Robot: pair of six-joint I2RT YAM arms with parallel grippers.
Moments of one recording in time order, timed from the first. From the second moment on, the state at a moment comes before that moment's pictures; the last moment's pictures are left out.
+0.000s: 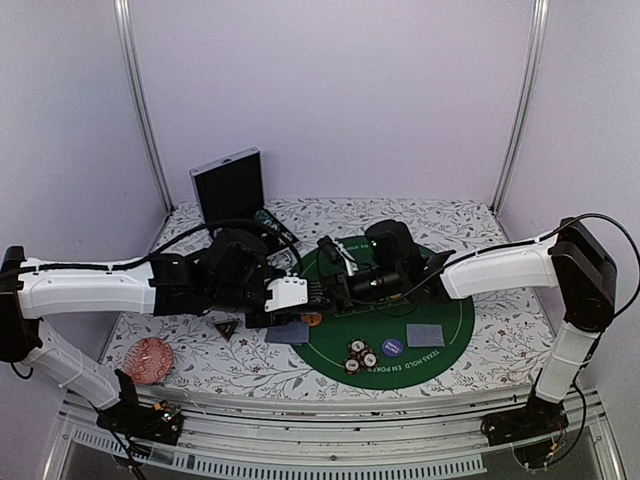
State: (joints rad) left arm -1.01 1.38 0.93 -0.27 -0.09 0.70; right arm 0.90 1.79 1.09 0.20 -0.59 0.61
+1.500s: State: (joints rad) left arm -1.01 1.37 0.89 -0.25 -0.06 0.69; right arm 0.91 1.75 1.07 0.18 -0.61 0.56
